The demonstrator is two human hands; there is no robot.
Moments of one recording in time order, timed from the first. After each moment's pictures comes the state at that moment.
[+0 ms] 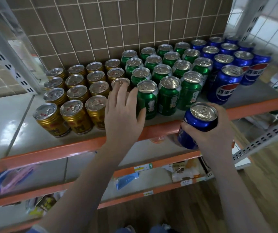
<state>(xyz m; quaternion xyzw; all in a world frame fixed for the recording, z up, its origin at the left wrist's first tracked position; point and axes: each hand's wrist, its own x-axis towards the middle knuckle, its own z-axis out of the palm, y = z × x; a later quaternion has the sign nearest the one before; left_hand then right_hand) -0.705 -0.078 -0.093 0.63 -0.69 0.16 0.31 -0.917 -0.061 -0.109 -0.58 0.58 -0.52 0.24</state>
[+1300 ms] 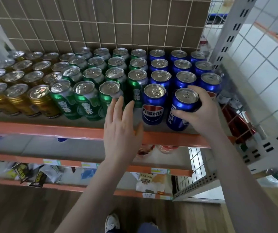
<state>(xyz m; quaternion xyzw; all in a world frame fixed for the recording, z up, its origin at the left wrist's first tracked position) -0.977 -0.141 -0.114 0.77 -0.54 0.07 0.33 -1.150 -0.260 -0.093 -0.72 0.46 -0.39 0.34</state>
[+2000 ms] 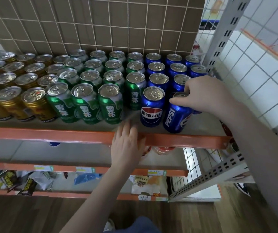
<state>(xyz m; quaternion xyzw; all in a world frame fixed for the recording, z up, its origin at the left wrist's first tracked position) -0.976 -0.145 -0.168 0.77 -0.59 0.04 0.25 -1.128 -0.281 -0.013 -0.86 0.50 0.00 -0.05</state>
